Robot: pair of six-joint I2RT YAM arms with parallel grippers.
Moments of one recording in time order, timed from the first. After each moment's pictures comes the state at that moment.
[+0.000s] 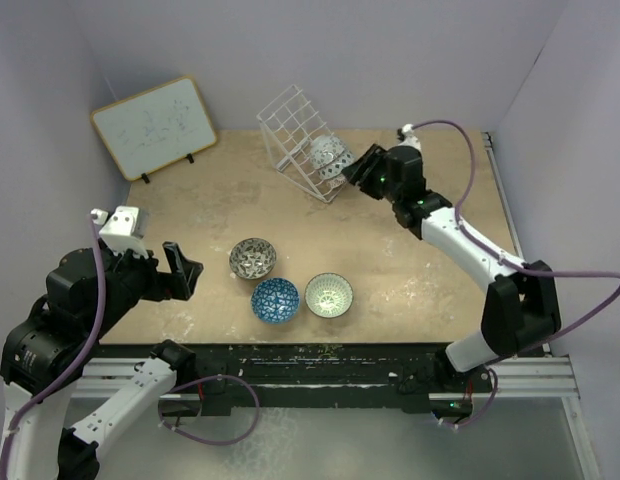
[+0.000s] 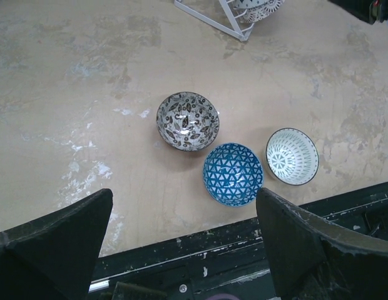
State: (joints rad) left arm -0.45 0.60 1.34 -1.18 -0.12 -0.32; right arm 0.36 1.53 1.13 0.04 0.01 0.87
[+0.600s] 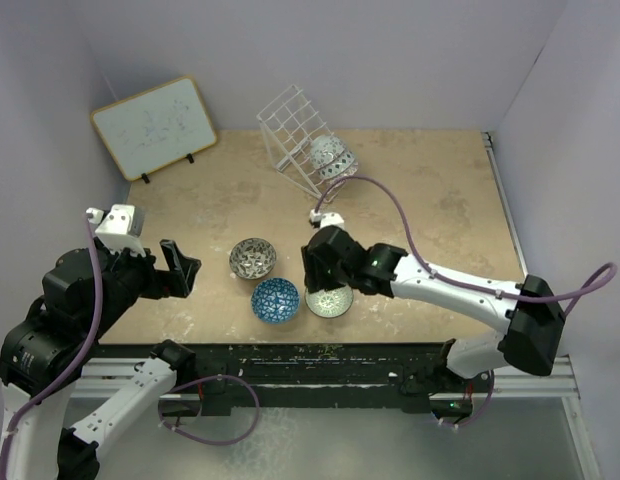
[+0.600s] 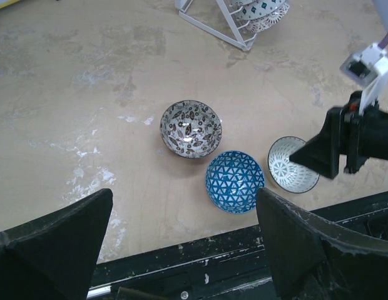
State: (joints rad) left arm -0.45 0.60 1.36 -1.17 -0.14 -0.31; right arm 0.98 1.41 1.09 -0.57 0.26 0.65
